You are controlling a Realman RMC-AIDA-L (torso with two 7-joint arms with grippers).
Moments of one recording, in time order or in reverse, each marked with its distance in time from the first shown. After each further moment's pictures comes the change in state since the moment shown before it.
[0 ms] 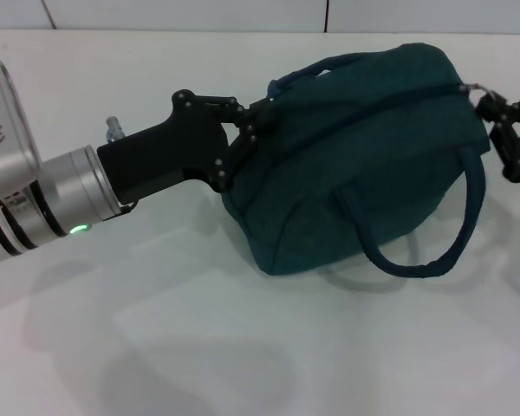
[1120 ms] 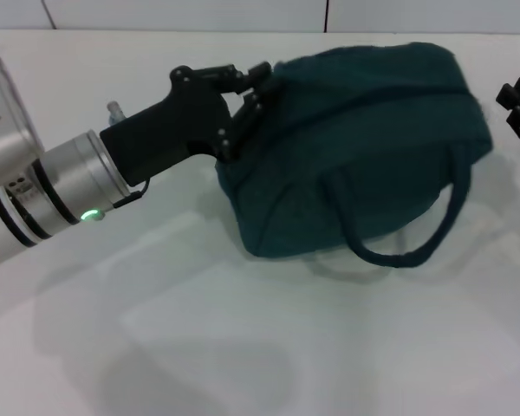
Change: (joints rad) left arm -0.023 -0.017 0.011 -0.055 -0.131 -0.007 0.001; right arm 0.035 0.004 0.072 0.086 0.055 0.060 0.144
